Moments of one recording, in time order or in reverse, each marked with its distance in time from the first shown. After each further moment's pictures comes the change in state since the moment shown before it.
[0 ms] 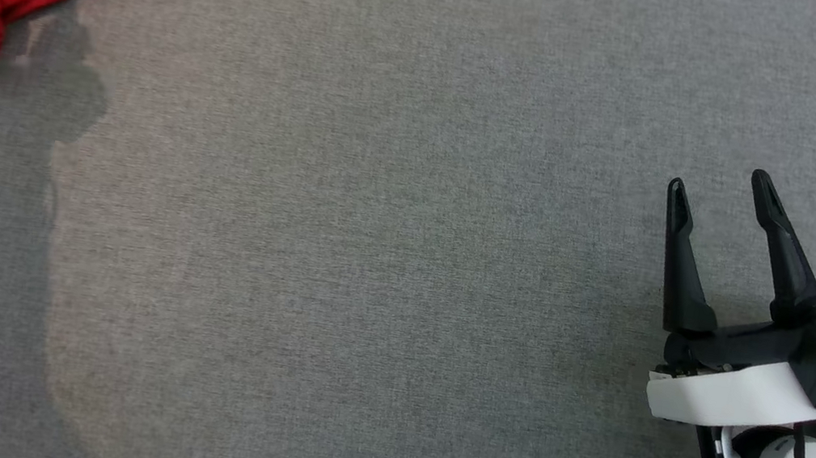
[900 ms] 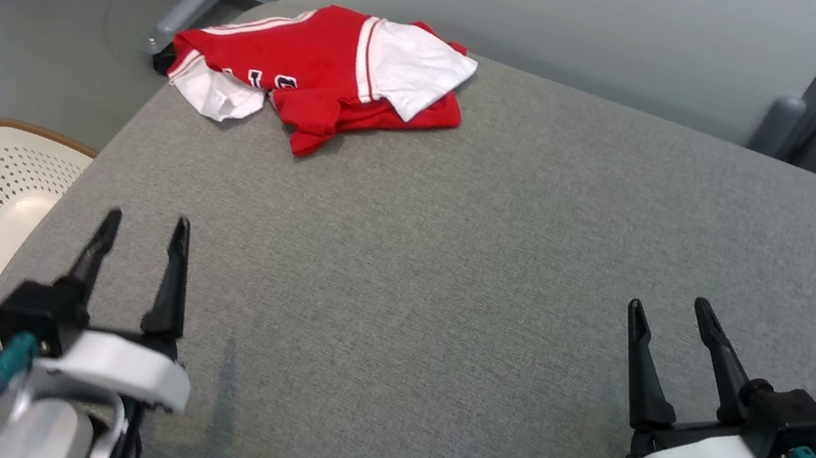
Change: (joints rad) left arm 0.847 -0.374 0.066 -0.461 0.032 0.203 -0.497; right arm 0.134 0.001 0.020 0.214 0.114 0.000 -0.063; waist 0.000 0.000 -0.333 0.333
